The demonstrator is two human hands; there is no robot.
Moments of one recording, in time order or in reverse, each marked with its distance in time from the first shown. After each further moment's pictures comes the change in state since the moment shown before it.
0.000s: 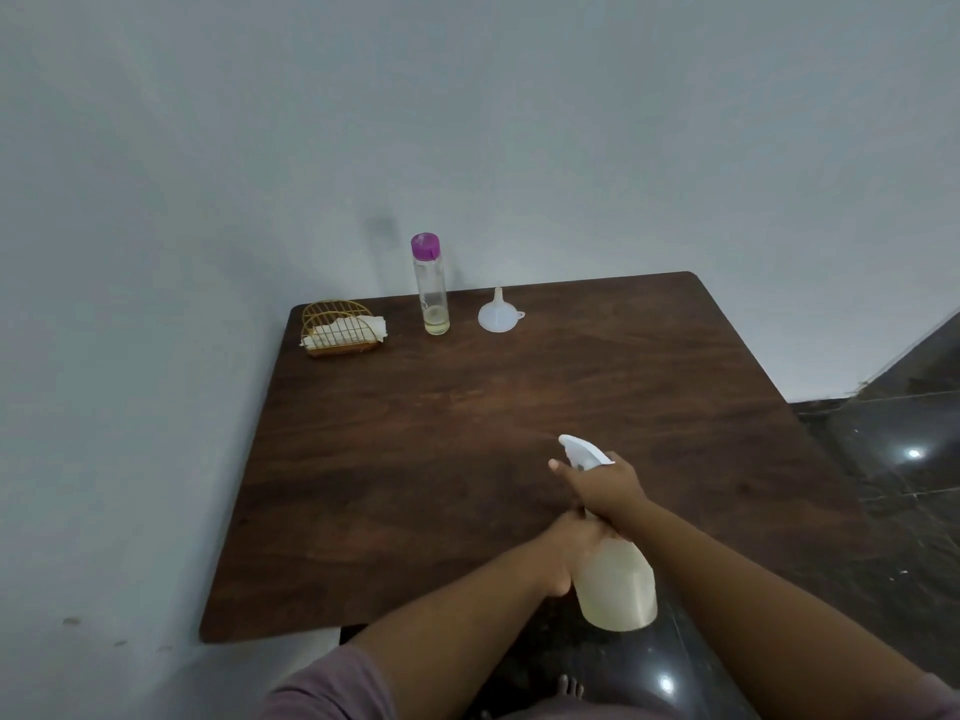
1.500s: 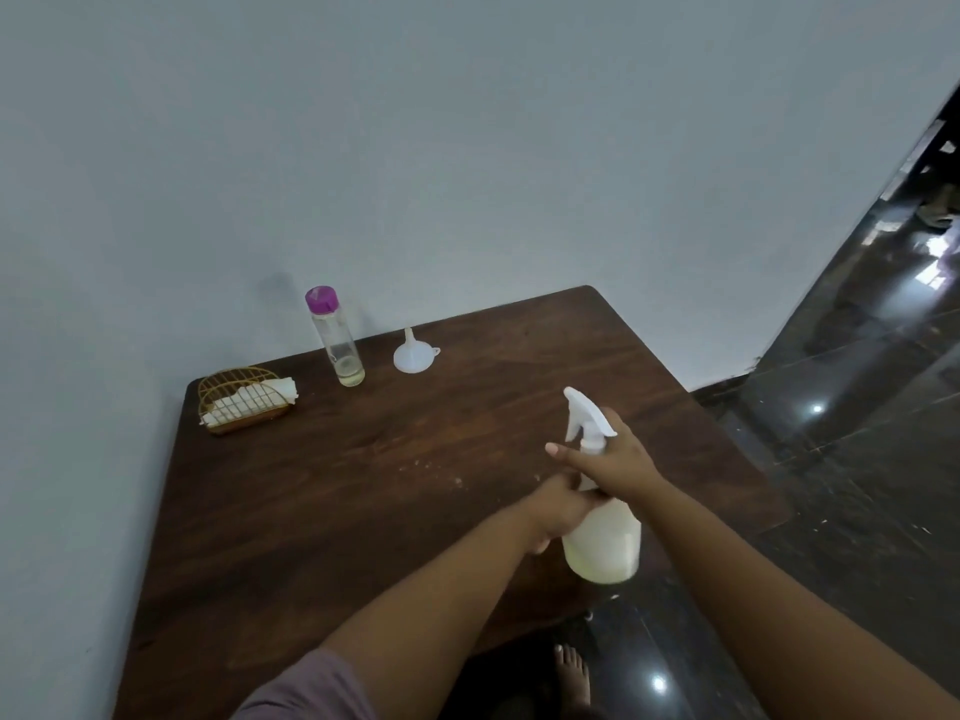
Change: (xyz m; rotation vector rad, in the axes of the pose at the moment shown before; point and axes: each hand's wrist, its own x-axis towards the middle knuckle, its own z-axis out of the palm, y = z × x) left_hand 0.025 0.069 0.042 0.380 -0.157 0.336; right_hand -0.008 -0.008 -0.109 0.028 0.127 -0.275
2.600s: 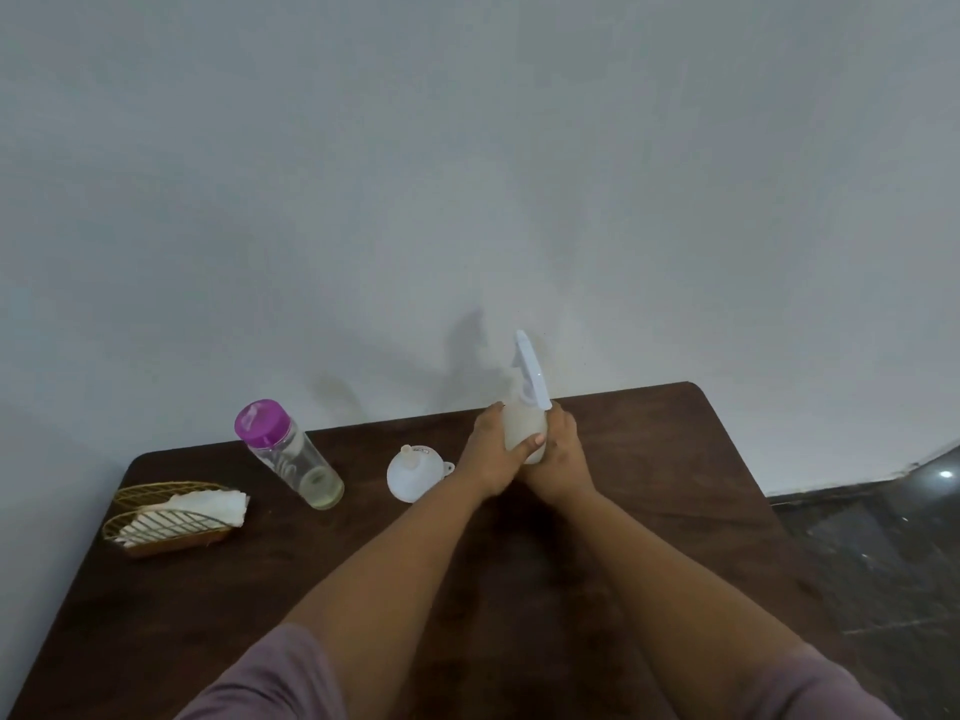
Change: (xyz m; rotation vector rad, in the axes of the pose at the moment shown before) left_hand 0.280 0.017 -0.268 0.329 0.605 -0.108; right_hand 0.369 -0.037 0.106 -0.064 -0.050 -0.305
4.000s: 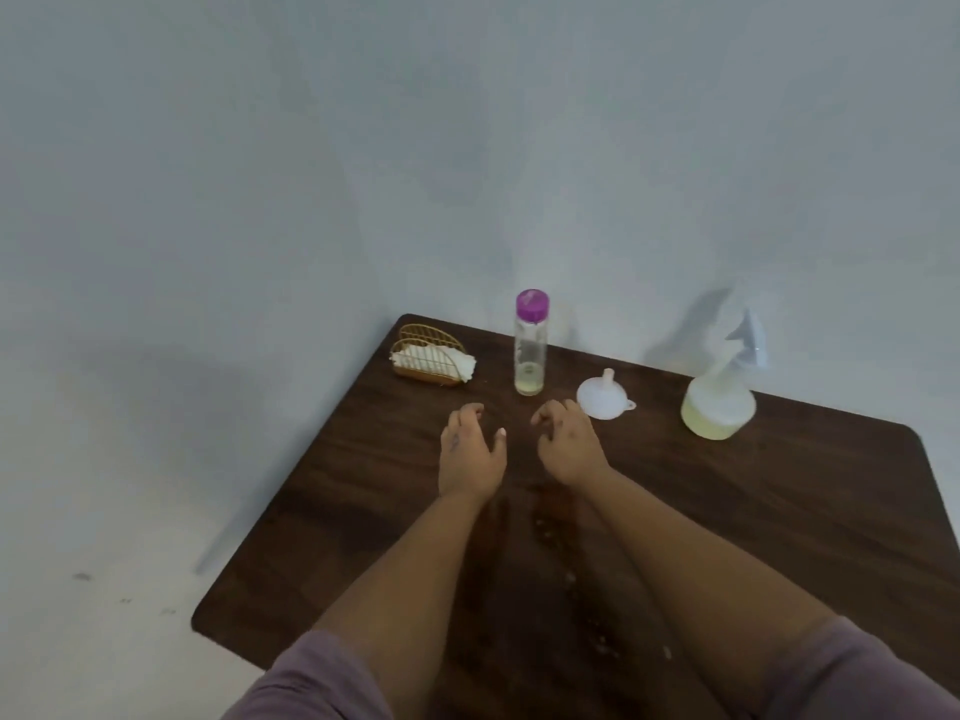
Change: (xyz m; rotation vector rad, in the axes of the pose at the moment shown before) left_hand -0.246 -0.125 -0.105 0.039 0.693 -0.308; right_hand -0.140 -0.128 0.117 -0.243 -0.487 -0.314
